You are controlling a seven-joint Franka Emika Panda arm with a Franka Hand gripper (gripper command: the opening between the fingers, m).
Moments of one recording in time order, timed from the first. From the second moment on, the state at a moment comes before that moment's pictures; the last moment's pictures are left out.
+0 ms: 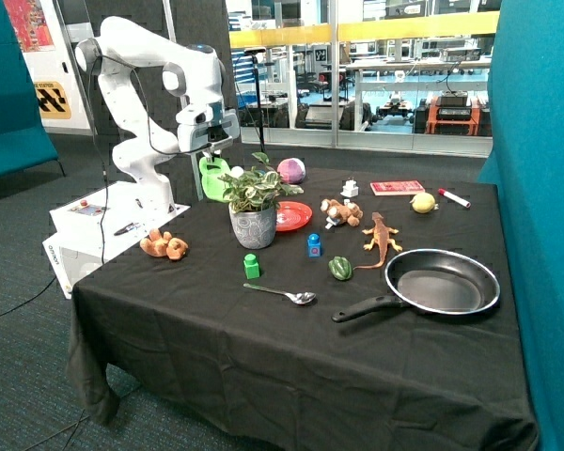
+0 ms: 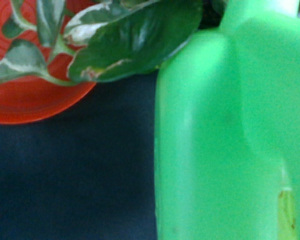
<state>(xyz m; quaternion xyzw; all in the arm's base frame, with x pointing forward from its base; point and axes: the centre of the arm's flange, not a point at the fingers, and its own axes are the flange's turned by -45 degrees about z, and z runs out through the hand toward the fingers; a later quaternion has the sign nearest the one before) 0.397 -0.128 0.490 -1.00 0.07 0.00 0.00</state>
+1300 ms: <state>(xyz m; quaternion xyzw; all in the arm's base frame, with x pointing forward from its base) 0.386 -0.039 0.502 -1.00 -0.07 0.00 0.00</state>
